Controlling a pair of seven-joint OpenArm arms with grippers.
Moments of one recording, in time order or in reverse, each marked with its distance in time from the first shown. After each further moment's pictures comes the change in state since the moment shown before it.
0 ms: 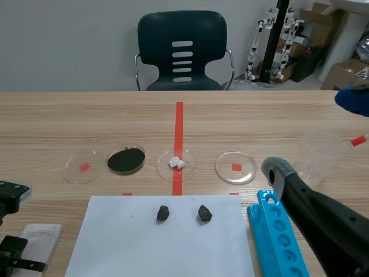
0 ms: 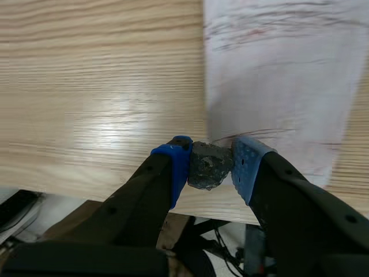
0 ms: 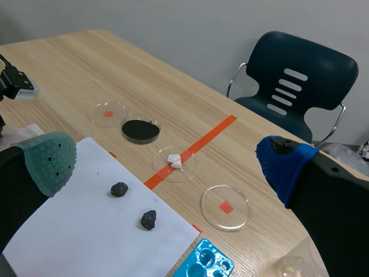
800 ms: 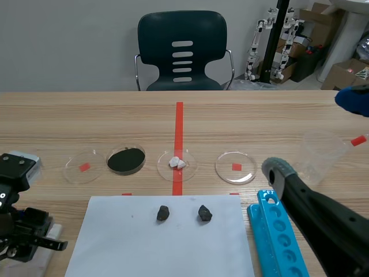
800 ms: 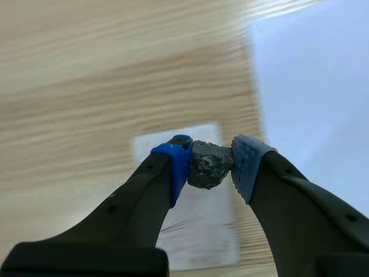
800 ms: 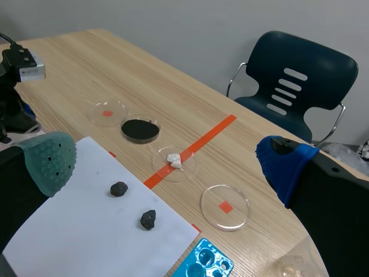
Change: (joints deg) left arm 6.6 -0.5 0.0 6.2 -7.3 -6.5 -28.5; right arm 0.0 0.0 0.0 0.0 0.0 0.0 0.1
